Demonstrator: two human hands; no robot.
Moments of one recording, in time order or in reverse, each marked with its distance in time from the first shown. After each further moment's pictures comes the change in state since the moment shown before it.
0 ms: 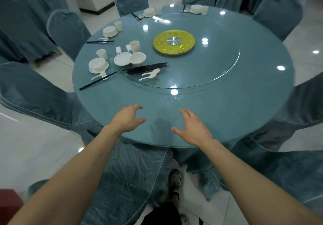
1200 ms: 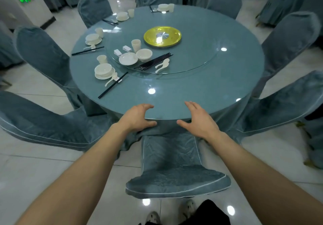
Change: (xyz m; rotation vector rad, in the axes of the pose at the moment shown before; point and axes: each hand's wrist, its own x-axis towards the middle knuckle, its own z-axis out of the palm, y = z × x) left_hand -0.066 -0.242 -0.091 0.066 -0.153 0.528; right_hand -0.060 -0.296 0.148 0.006 0.277 0.335
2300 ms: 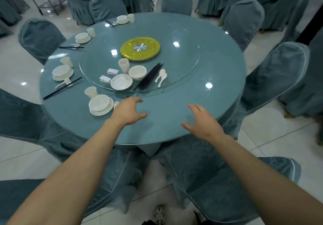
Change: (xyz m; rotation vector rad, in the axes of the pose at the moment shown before) left_hand 0.127 -0.191 -0.144 0.079 0.003 0.228; right_hand 0.088 -0.182 0.067 0.031 0.215 0.397
